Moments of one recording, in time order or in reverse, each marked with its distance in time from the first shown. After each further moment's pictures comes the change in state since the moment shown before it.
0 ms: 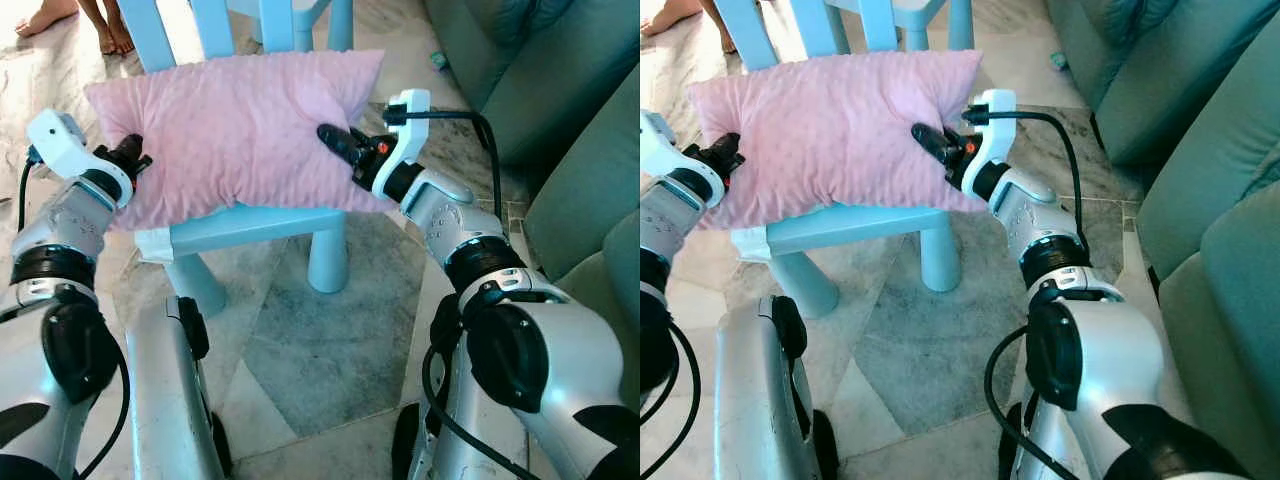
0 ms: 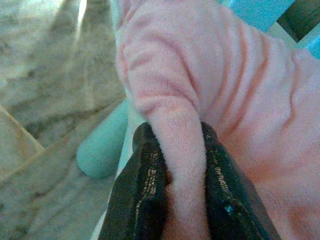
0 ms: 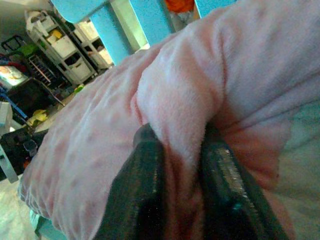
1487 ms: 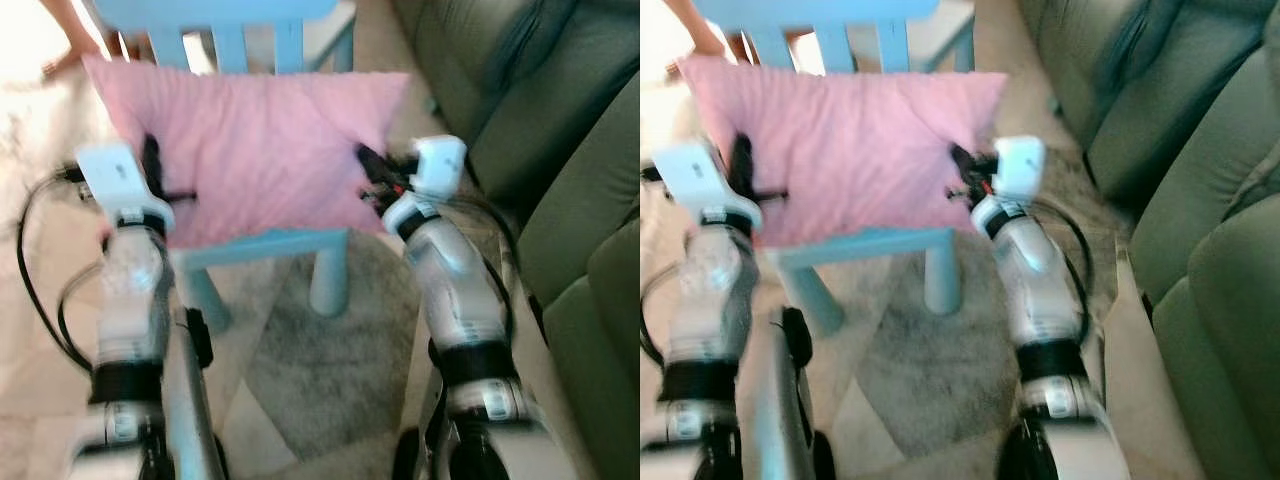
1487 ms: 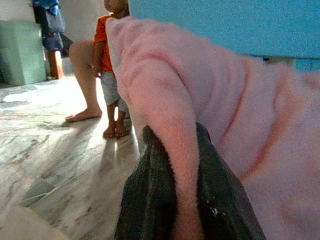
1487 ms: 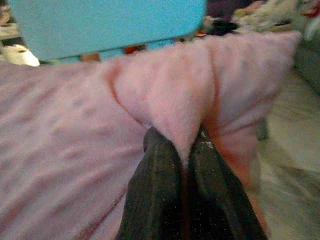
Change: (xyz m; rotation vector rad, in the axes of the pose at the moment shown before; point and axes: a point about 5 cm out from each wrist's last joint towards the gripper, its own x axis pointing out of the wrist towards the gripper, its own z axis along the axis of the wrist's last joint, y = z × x) left arm -0.060 -0.042 -0.057 0.499 -0.390 0.044; right arm -0.055 0.011 -0.034 -0.235 -0.170 -0.330
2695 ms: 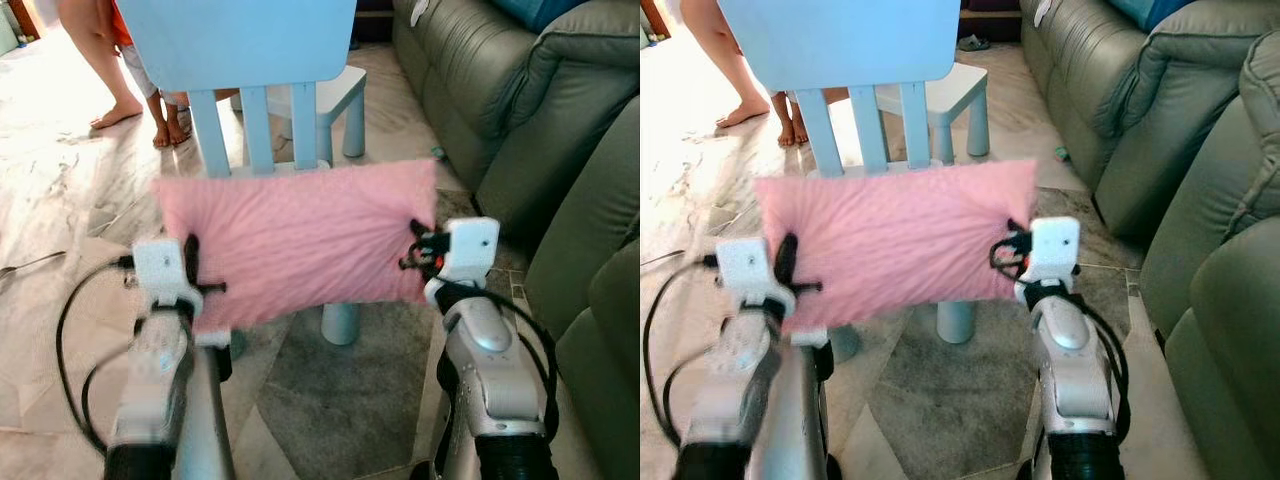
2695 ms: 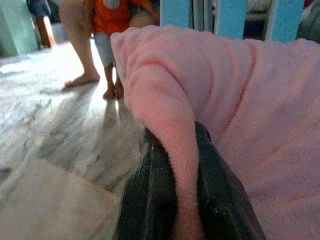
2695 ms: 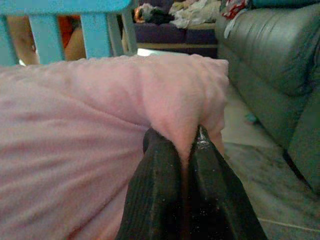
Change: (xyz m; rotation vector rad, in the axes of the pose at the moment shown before) left arm -0.052 -0.007 -0.055 0.032 0.241 -0.077; right arm -0.067 -0.023 -0.024 -0.158 0.144 -0.301
